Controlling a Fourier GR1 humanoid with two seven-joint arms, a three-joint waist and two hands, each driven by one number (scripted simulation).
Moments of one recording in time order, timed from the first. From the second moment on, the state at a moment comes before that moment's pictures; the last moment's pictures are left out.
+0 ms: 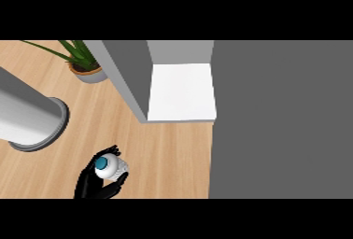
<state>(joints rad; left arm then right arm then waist) -0.04 0.02 0.17 -0.76 0.09 -0.24 -0.82 1.04 -0.14 0.27 -2.49 -0.06 0.25 -0.26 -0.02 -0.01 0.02</state>
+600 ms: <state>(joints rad) -0.07 0.02 0.17 -0.70 0.16 -0.27 -0.87 1.04 -0.14 0.29 -2.49 -0.06 0.25 -0.28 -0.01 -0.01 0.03</state>
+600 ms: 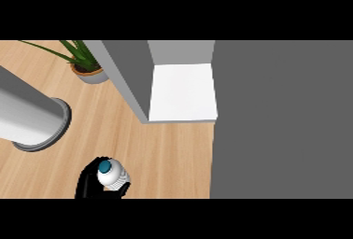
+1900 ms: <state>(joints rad) -0.23 0.00 -0.24 -0.99 0.45 0.07 -0.60 1.04 -0.15 0.25 -2.48 -0.06 0.27 -0.28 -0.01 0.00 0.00</state>
